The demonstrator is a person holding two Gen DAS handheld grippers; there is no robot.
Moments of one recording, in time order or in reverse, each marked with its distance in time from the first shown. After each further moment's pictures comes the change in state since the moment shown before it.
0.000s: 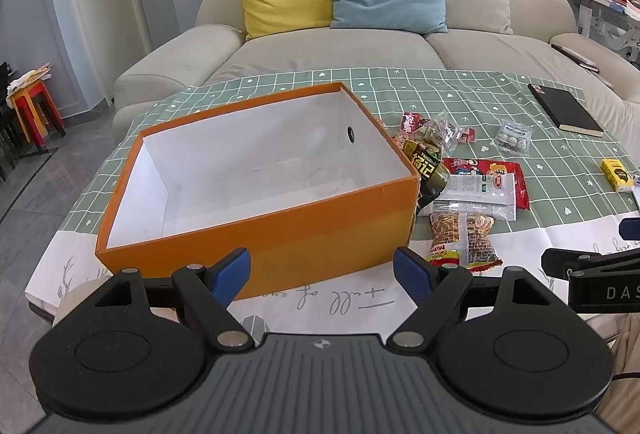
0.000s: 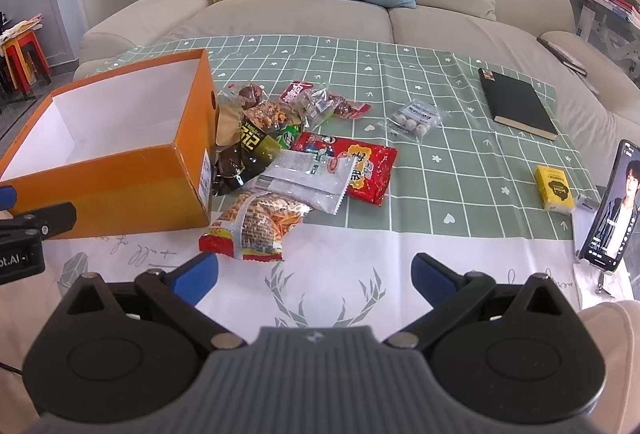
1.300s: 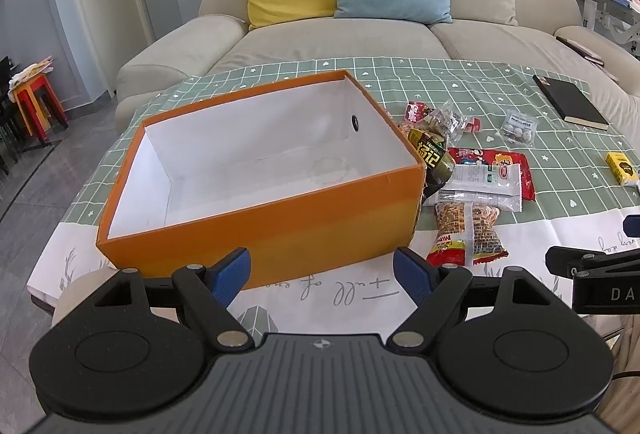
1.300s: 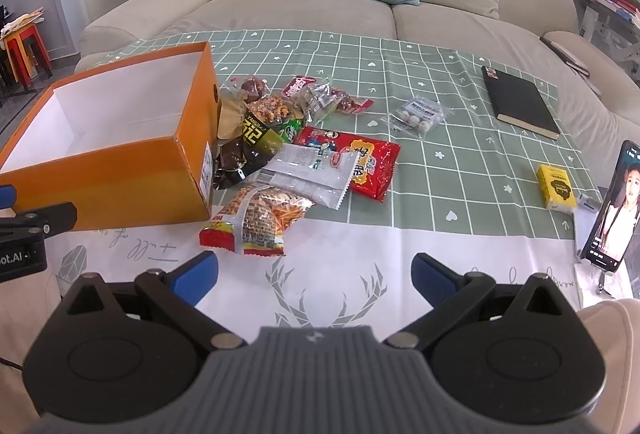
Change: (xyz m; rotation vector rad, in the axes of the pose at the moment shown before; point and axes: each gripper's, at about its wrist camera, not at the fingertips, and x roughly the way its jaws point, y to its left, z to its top) left arm 0.003 0.001 -0.002 -0.002 0.030 0.011; right arm 0.001 0.003 0.000 -0.016 0.018 -0.001
